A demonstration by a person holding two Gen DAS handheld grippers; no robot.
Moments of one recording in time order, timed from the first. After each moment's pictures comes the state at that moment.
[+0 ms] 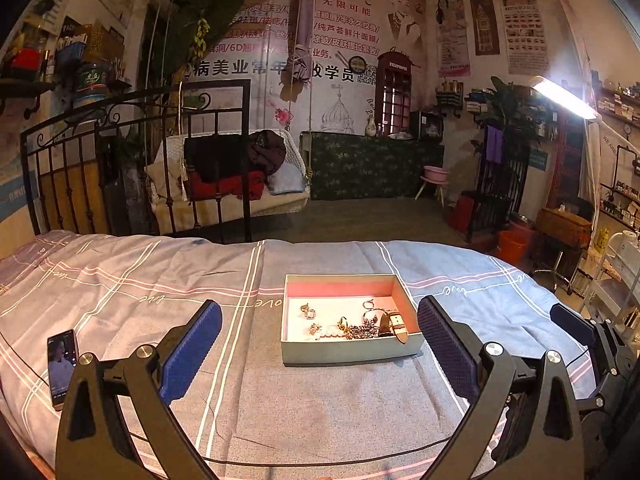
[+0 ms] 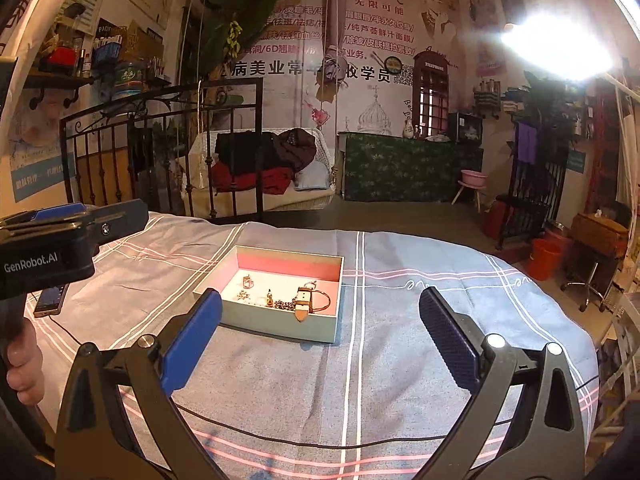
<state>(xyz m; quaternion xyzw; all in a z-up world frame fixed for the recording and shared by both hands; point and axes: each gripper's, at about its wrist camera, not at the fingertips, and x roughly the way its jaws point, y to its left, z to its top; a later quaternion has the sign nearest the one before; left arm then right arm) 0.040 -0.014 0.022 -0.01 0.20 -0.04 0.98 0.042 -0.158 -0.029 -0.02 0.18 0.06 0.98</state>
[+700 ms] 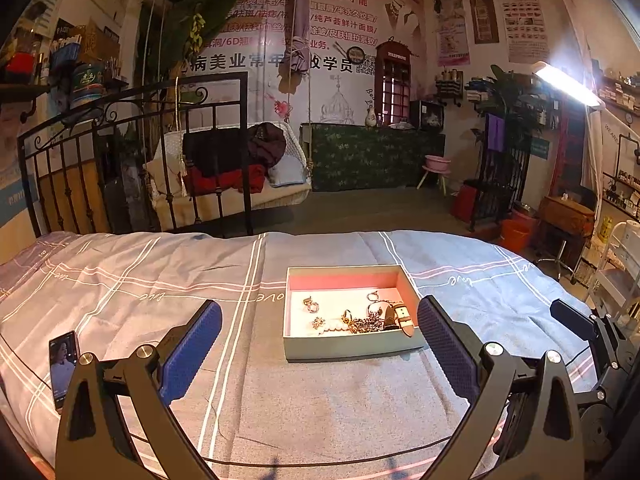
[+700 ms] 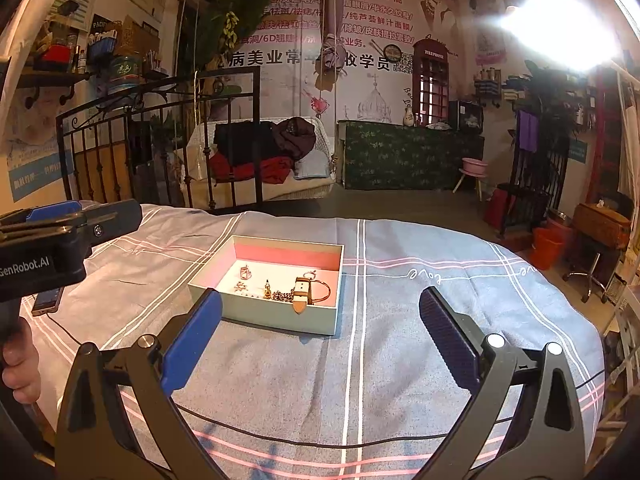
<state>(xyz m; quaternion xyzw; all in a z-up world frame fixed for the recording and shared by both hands) 0.049 -0.015 0.015 0.01 0.21 -0.04 0.98 0.054 -0.154 -0.037 -0.01 0.20 0.06 0.98</state>
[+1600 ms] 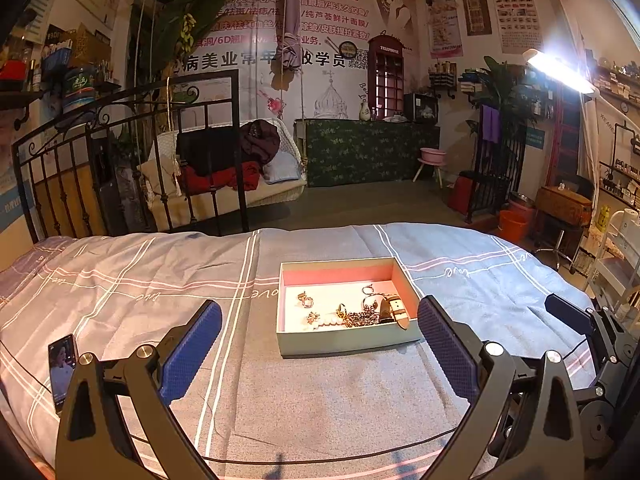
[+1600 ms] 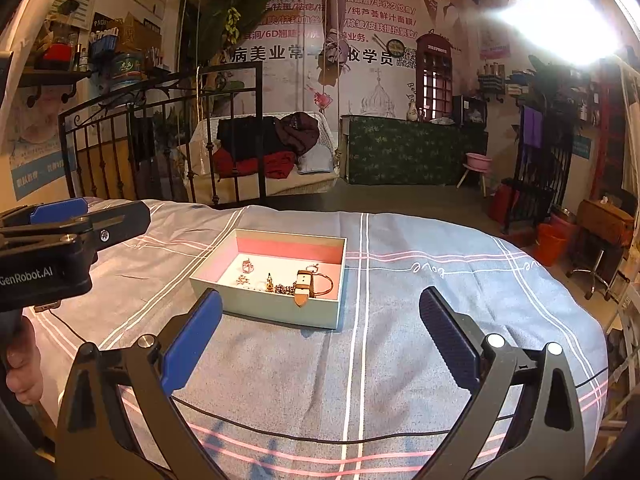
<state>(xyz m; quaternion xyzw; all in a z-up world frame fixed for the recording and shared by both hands) 0.048 -0.019 0.007 0.02 0.22 -0.04 0.97 0.058 -0.152 -0.042 -0.01 0.21 0.07 0.98</state>
